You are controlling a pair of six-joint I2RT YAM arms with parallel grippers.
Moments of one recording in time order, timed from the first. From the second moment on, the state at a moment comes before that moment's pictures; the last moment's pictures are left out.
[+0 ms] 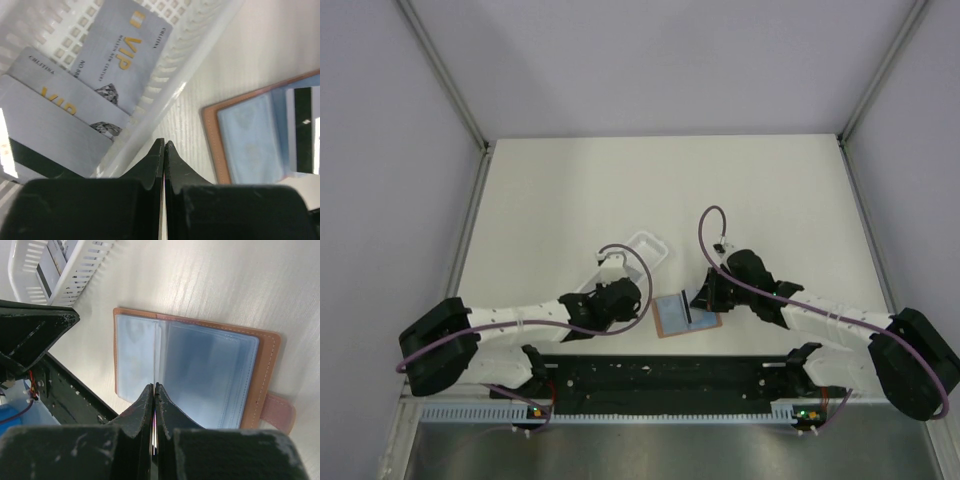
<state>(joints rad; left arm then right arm) -1.06 1.26 0.52 -0.16 -0.47 -0.94 0.68 1.14 0.40 0.01 -0.27 0.73</state>
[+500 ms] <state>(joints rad) -1.07 1.36 0.49 0.10 -0.24 -0.86 0.68 1.19 0.38 0.04 -0.30 0.74</state>
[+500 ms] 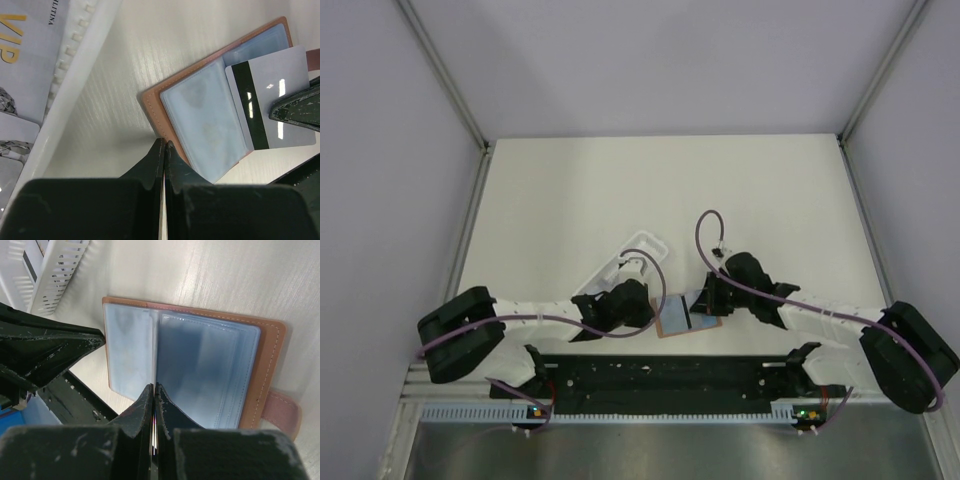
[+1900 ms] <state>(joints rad) -1.07 1.42 0.50 0.16 -0.22 -0.86 0.64 1.25 0.34 0.19 -0.44 0.77</state>
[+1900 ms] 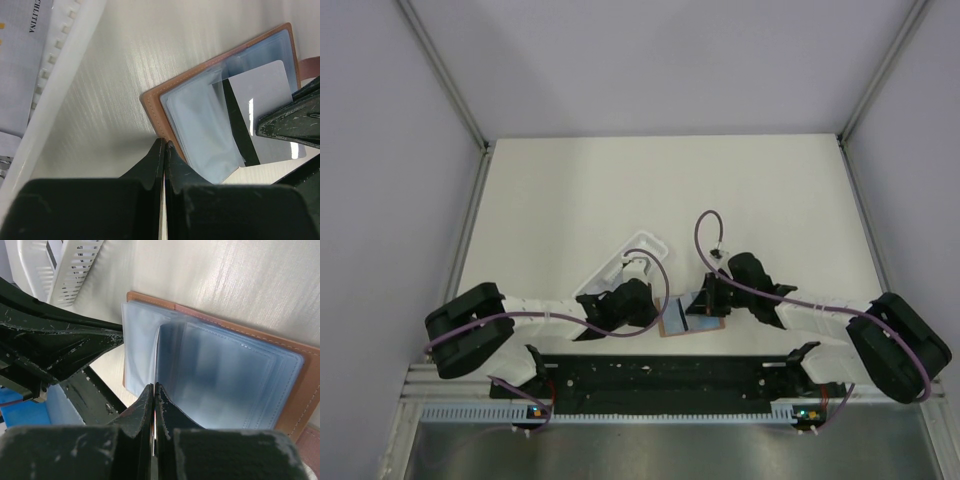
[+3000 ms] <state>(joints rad) -1.07 1.42 0.50 0.15 -0.22 -0.86 0.64 1.26 0.30 0.27 -0.41 0.73</state>
